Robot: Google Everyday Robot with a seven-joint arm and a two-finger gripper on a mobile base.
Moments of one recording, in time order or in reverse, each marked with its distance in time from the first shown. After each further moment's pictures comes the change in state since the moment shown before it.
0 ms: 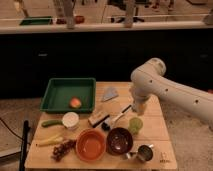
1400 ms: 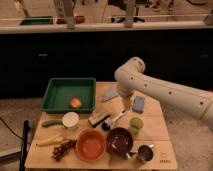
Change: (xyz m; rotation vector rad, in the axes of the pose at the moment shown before) arm -0.050 -0.053 0.041 0.012 -0.017 -0.075
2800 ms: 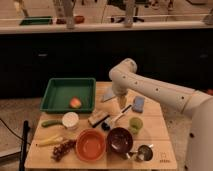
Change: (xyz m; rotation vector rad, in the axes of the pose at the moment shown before) arm -0.014 -0.028 0.048 -0.032 -0.021 -0.030
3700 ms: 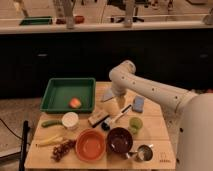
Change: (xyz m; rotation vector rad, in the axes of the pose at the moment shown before) arm 0.000 -0.012 0.032 -0.007 -0.020 -0.011
